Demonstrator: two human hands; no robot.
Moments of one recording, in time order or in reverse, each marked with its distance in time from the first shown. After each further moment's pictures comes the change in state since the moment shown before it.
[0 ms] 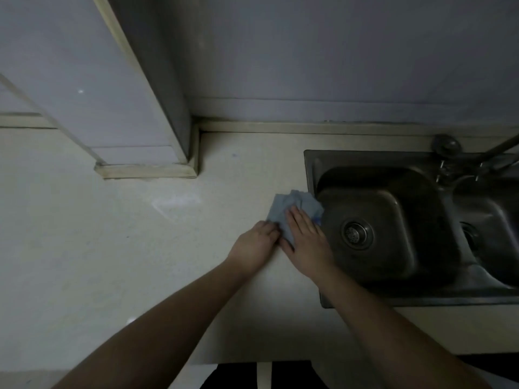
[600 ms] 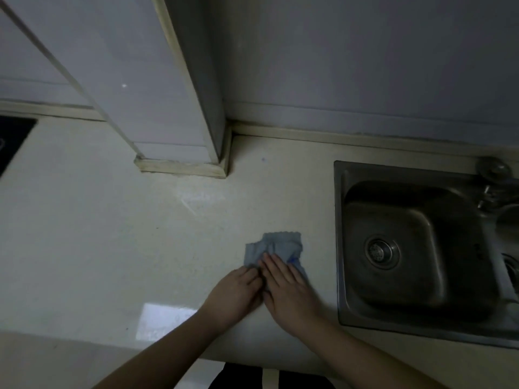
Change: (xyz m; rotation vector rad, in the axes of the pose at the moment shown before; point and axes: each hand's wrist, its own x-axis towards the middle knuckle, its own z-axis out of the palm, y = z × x) left_hand -0.110 -0.001 -0.001 -0.072 0.102 -0.014; right_hand -0.057 -0.074 0.033 0.035 -0.074 -0.314
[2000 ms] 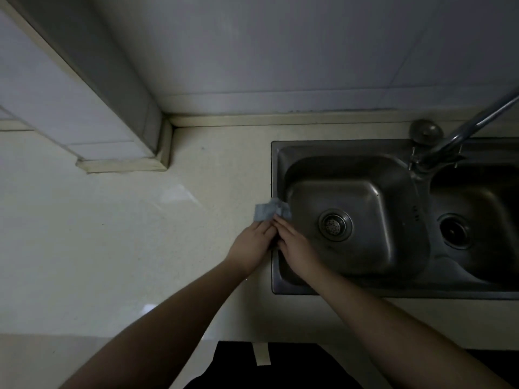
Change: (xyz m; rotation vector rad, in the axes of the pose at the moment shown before) left_hand 0.143 0.100 0.058 0.120 -0.079 -0.081; right_hand -0.034 0.152 -0.036 0.562 0.175 0.164
